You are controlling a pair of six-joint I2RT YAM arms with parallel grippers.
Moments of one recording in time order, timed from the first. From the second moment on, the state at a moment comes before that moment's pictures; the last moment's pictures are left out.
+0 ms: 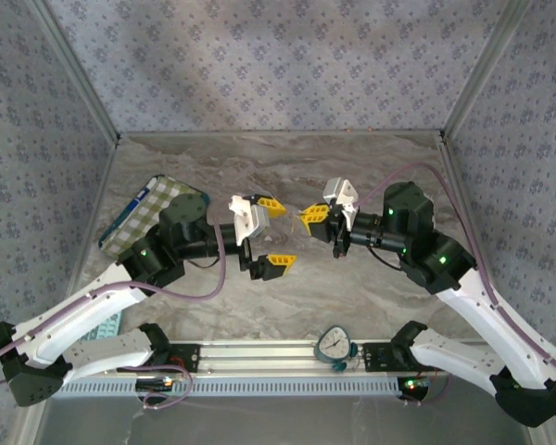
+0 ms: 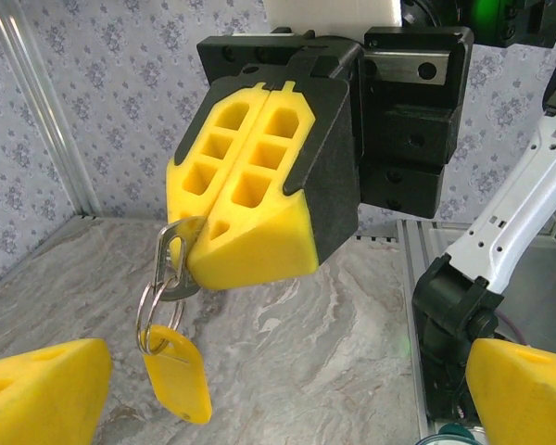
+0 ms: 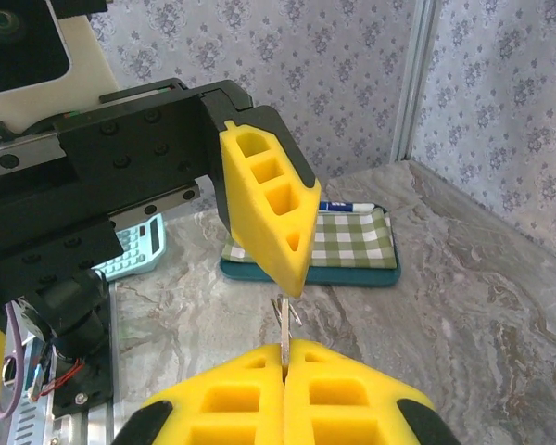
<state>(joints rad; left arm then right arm) -0.93 0.99 1.04 -0.19 0.47 0.11 0.71 0.90 1.12 -0.42 -0.48 -0.10</state>
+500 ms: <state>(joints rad) -0.95 1.00 1.05 -0.19 0.47 0.11 0.71 0.93 1.12 -0.42 -0.49 -0.09</state>
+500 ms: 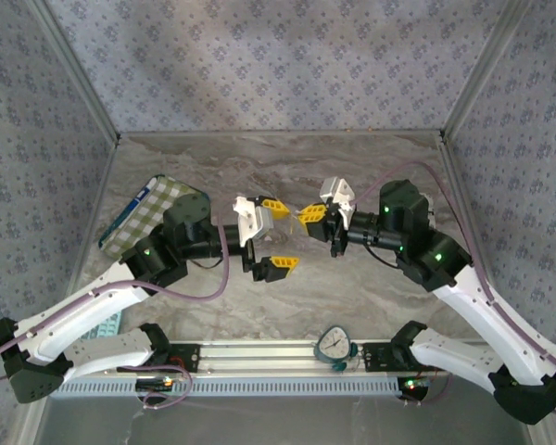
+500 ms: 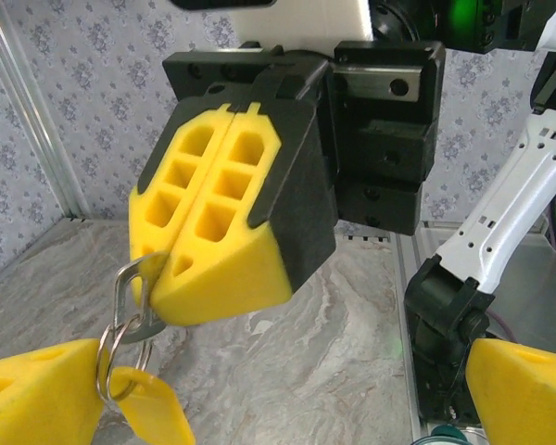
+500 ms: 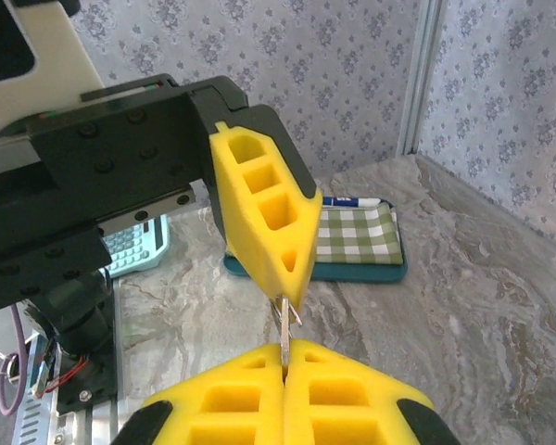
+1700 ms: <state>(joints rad) -0.76 0.95 1.06 -0.15 0.52 -0.09 0.57 0.85 1.03 -0.25 -0.72 -0.06</state>
